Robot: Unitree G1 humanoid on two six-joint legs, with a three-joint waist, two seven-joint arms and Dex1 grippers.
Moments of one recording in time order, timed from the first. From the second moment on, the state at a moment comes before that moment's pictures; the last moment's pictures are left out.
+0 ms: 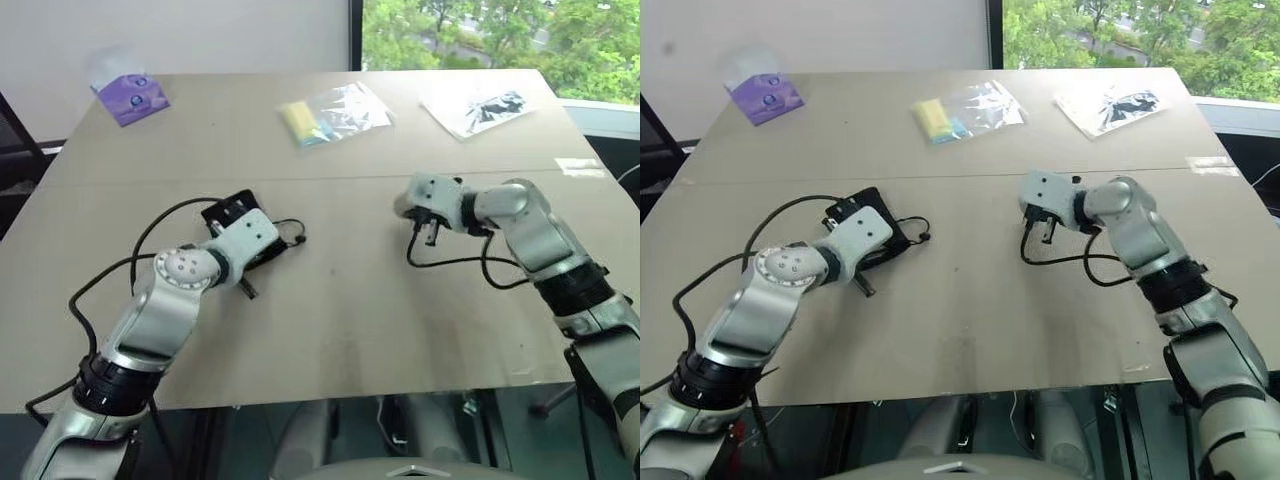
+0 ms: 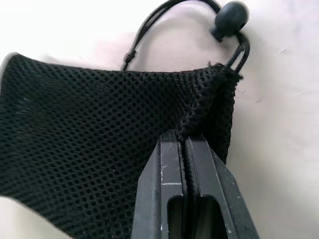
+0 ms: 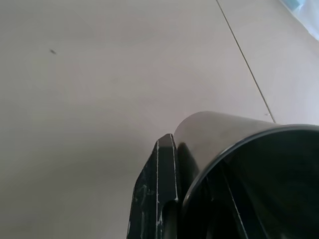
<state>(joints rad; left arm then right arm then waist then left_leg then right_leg) -0.41 0.79 -0.17 -0.41 0.04 1.08 -0.71 -0.71 -0.59 0.30 0.01 -0.02 0.50 0.95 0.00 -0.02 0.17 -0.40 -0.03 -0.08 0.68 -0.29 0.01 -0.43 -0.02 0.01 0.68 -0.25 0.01</state>
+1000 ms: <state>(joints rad) -0.86 0.63 -0.04 -0.04 -0.39 1.59 -0.70 -0.21 -0.27 0.03 -0.63 0.66 0.85 0.67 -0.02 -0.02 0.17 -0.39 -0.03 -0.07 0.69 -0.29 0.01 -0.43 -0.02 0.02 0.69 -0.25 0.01</state>
